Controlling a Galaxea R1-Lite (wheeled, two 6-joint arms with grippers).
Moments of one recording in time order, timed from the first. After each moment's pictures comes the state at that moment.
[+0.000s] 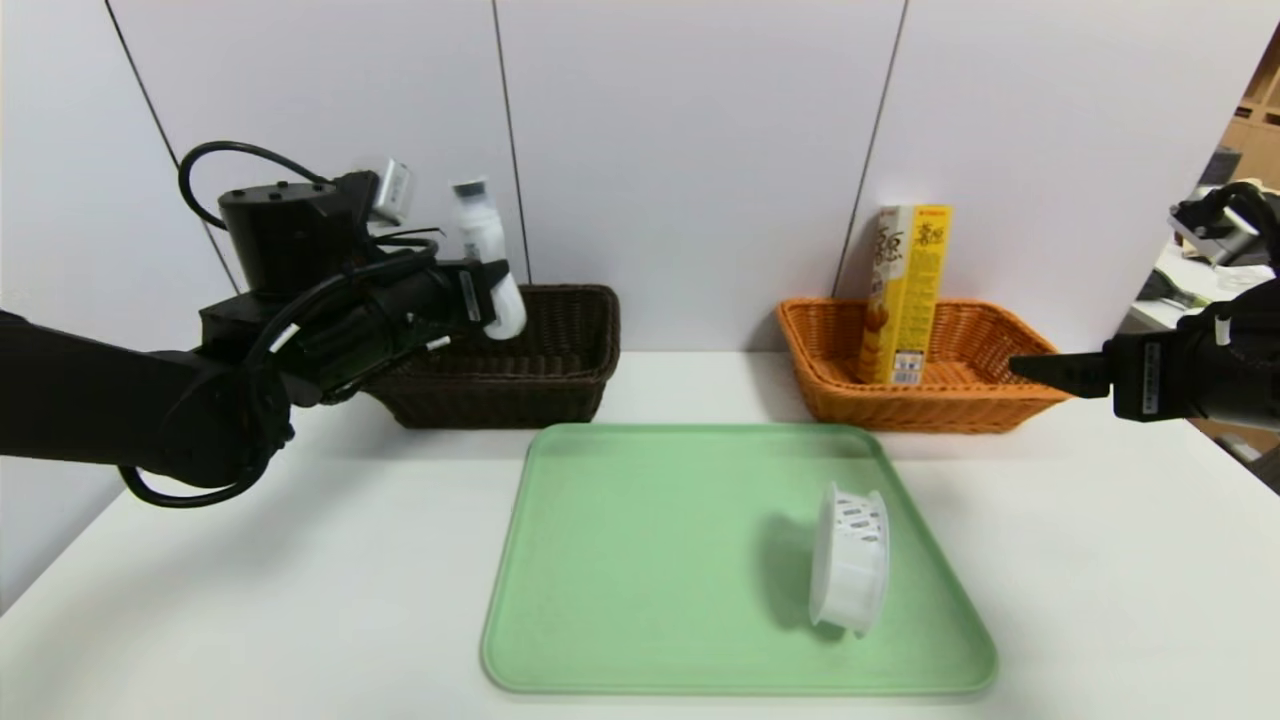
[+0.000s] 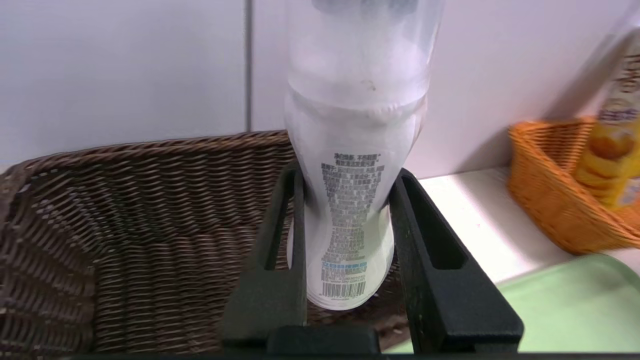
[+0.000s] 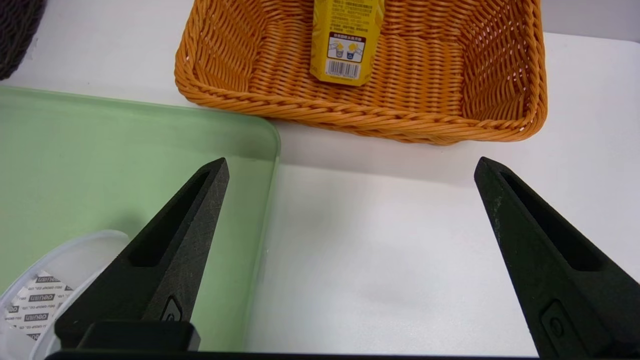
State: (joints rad) left arm -0.32 1.82 -1.02 -0.80 -0.05 -0.16; right arm 0.06 1.37 -0.94 0.03 0.04 -0.05
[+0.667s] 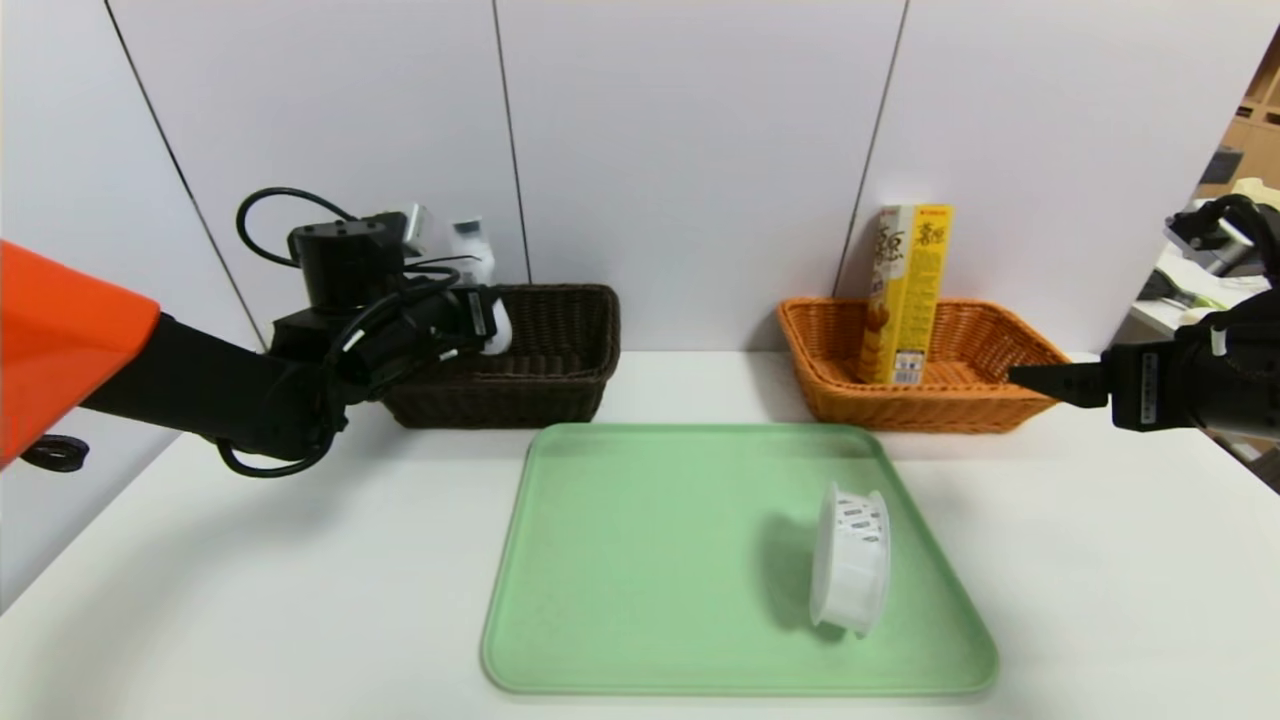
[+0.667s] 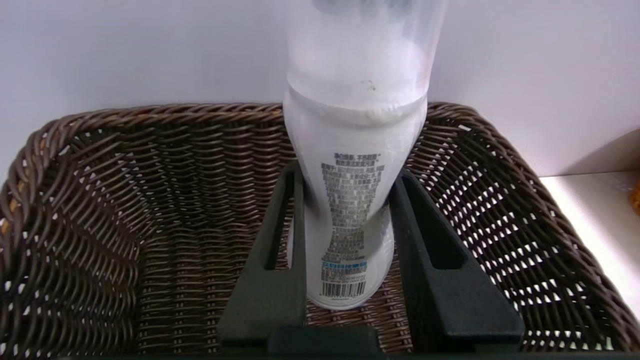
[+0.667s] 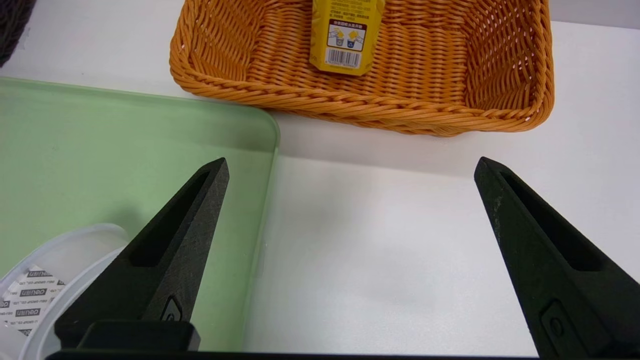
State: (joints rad) left arm -0.26 2.00 -1.14 -0.79 0.00 -0.16; right arm 0.06 1.37 -0.92 0.03 0.04 -0.05
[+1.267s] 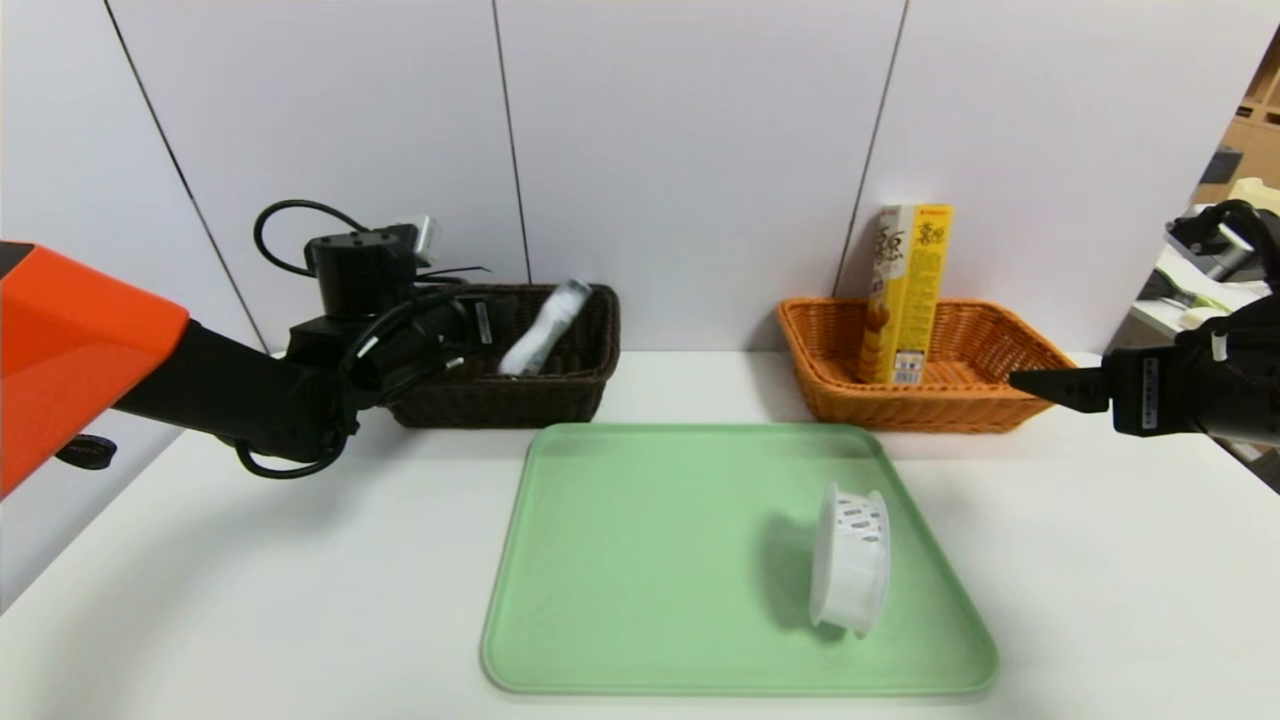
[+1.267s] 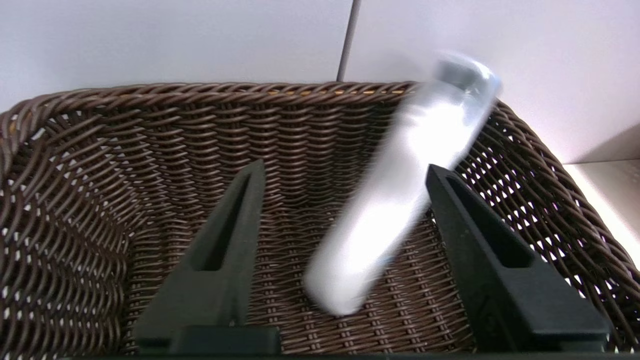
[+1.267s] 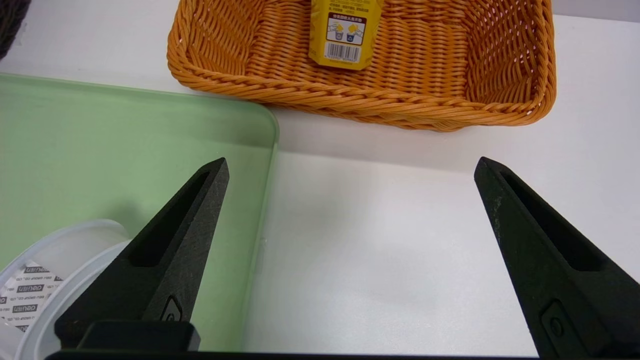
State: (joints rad) left arm -0.26 2.03 -1.15 -0.79 0.00 -0.15; right arm 0.06 1.37 -0.91 0.03 0.04 -0.05
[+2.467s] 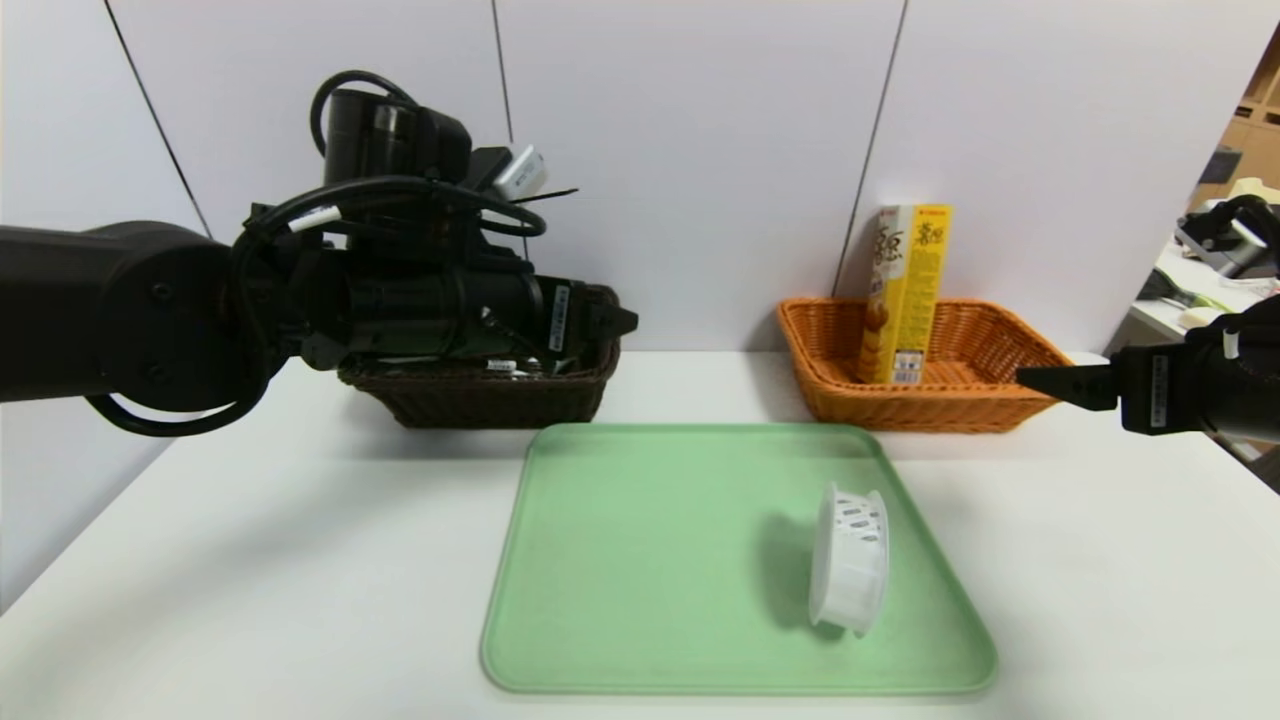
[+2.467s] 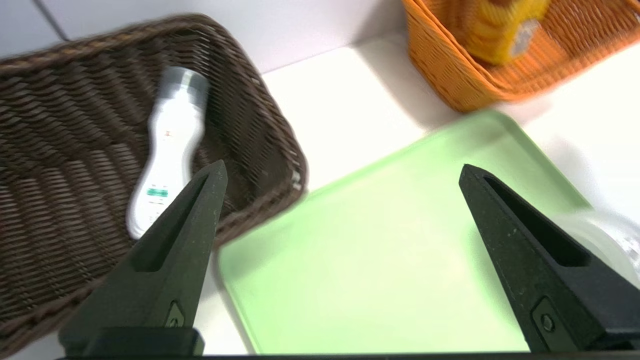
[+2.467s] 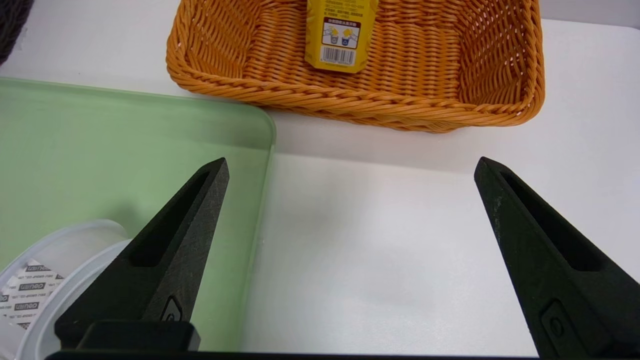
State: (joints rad) left arm -0.57 1.74 -1.33 -0.07 -0.03 -0.11; right arm 0.06 1.35 -0.91 0.03 0.03 -0.05
